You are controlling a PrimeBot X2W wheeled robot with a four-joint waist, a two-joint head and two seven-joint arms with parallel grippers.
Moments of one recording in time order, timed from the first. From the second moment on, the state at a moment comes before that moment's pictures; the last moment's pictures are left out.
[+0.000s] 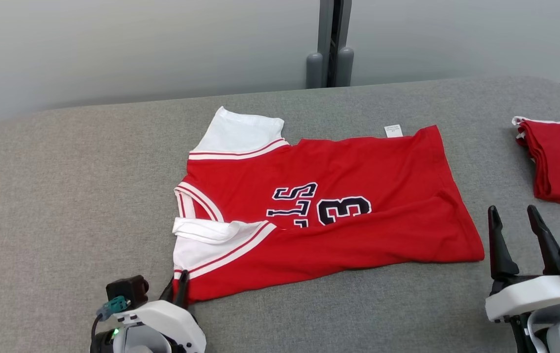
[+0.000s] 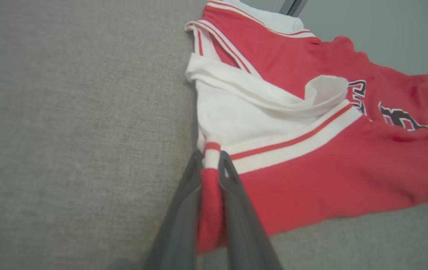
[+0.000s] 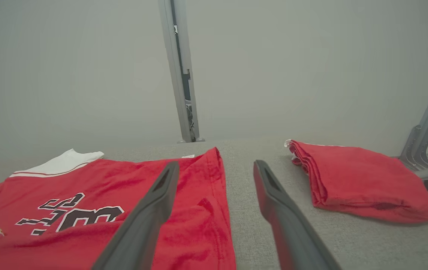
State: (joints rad) left arm -0.32 0.05 -0.38 0.89 -0.67 0.00 -0.25; right arm -0.16 -0.10 -0.06 0.33 0.18 0.13 -0.26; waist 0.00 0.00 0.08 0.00
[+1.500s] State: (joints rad) left arm -0.26 0.11 -0.41 0.62 -0.57 0.00 -0.25; right arm -0.39 -0.10 0.07 0.94 0.74 0.13 -0.24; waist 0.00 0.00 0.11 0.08
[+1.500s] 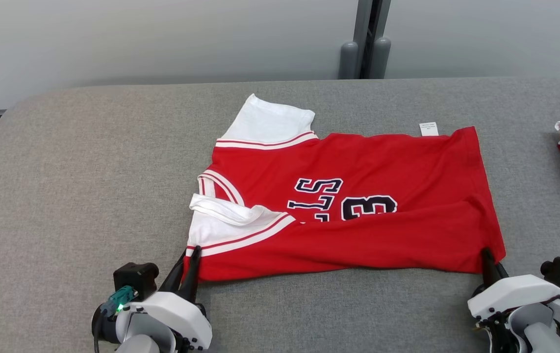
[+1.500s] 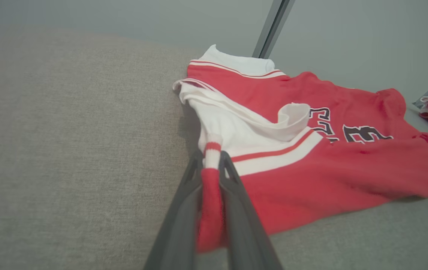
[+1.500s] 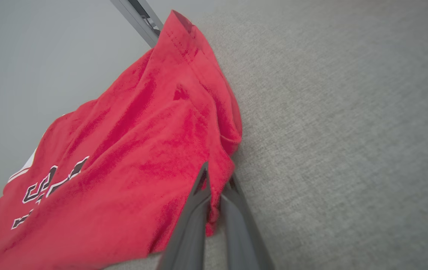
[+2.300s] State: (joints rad) left arm -0.16 0.25 -0.55 0.54 -0.49 -0.04 -0.06; right arm -0.28 -0.18 0.19 0.91 0.81 0.13 -0.15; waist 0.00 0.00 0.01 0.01
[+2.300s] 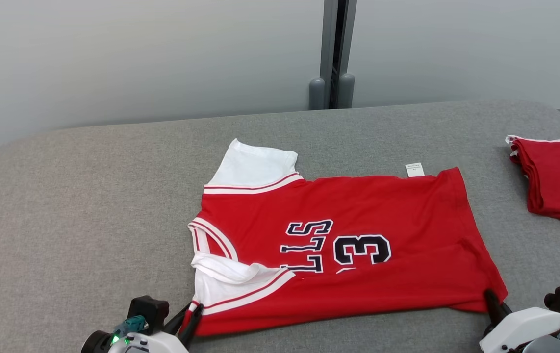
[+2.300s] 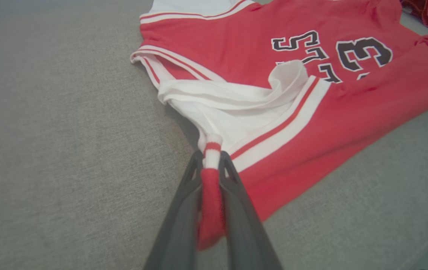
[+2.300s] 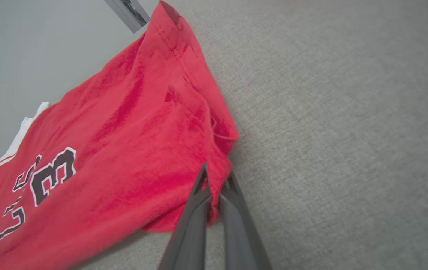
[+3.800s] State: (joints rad) left arm -0.16 0.26 -0.40 0.19 -0.54 0.16 -0.14; right arm -0.26 -0.24 0.08 0.47 0.47 0.13 -0.24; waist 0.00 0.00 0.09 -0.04
